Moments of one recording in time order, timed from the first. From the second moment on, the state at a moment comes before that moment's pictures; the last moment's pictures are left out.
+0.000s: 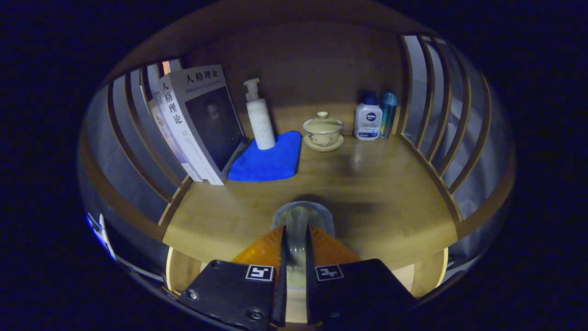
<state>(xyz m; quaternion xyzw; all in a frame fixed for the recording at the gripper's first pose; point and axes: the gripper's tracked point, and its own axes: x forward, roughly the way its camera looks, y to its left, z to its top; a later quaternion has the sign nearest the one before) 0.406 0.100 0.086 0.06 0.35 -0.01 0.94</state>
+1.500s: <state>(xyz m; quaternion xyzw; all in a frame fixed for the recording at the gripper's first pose) 0.214 0.112 0.141 -0.04 0.01 0.00 1.00</state>
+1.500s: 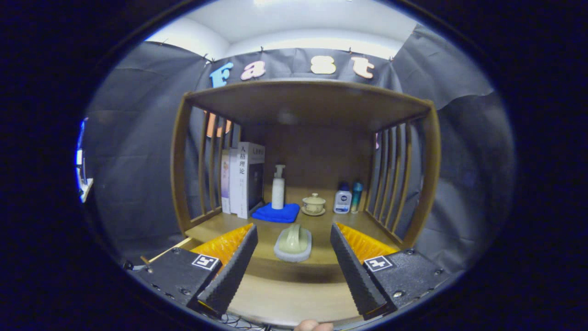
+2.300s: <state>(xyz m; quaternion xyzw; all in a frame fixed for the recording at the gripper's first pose) 0.135 0.109 -0.038 -0.02 0.05 -0.05 1.00</state>
